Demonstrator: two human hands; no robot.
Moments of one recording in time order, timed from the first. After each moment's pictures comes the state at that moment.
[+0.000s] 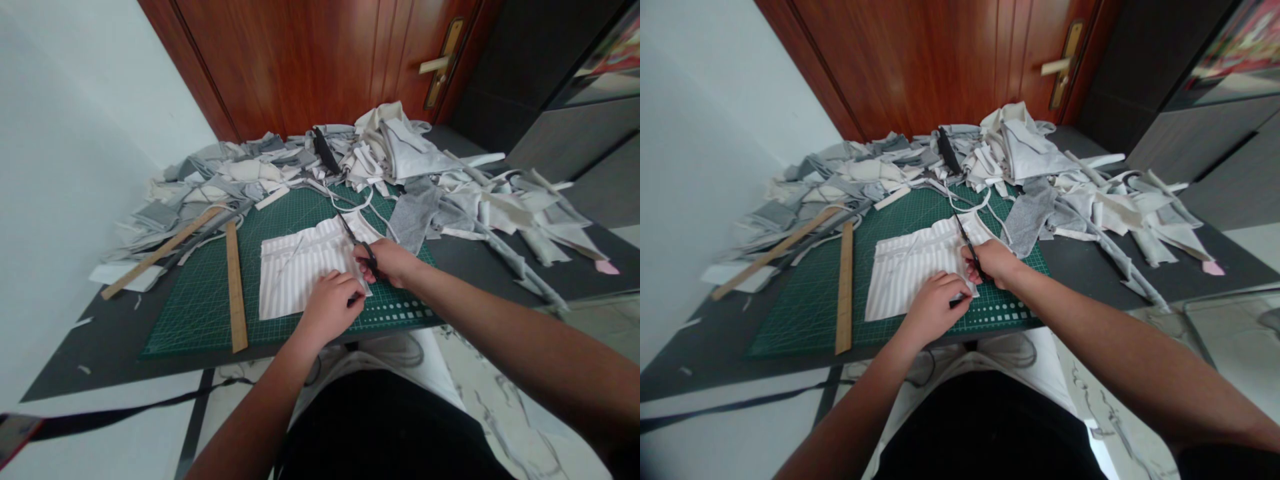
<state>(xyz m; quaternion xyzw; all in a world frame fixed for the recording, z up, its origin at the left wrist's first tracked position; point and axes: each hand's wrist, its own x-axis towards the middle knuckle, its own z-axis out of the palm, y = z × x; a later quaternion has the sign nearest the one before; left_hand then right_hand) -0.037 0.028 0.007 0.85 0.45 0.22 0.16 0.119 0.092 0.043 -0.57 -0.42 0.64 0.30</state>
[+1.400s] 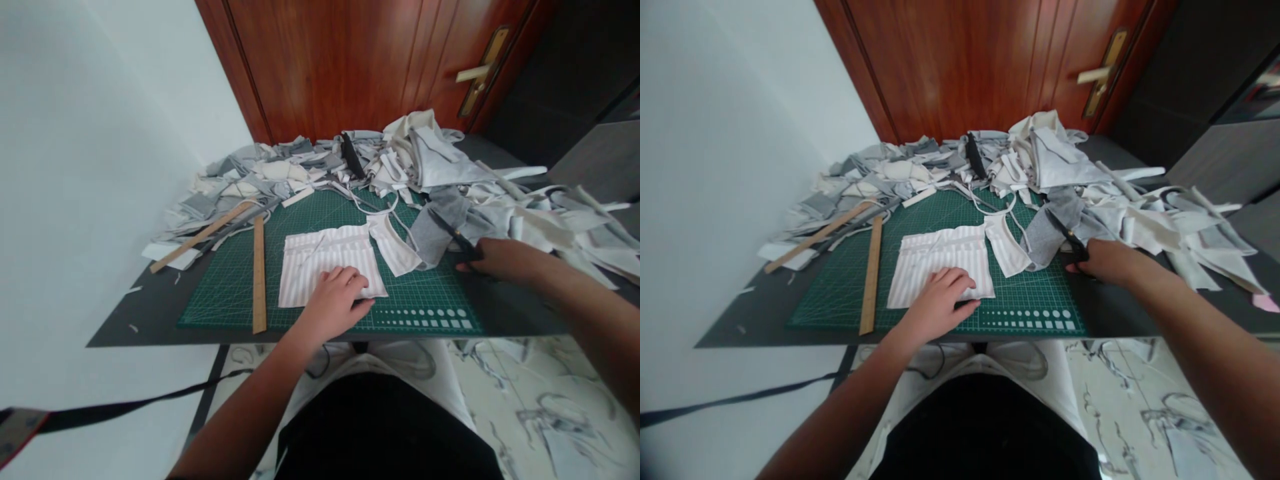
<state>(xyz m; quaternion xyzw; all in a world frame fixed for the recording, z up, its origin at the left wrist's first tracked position) -0.056 0.010 0.026 0.86 0.49 0.15 0.07 0.308 0.140 0.024 -0.66 -0.73 0.15 0.09</state>
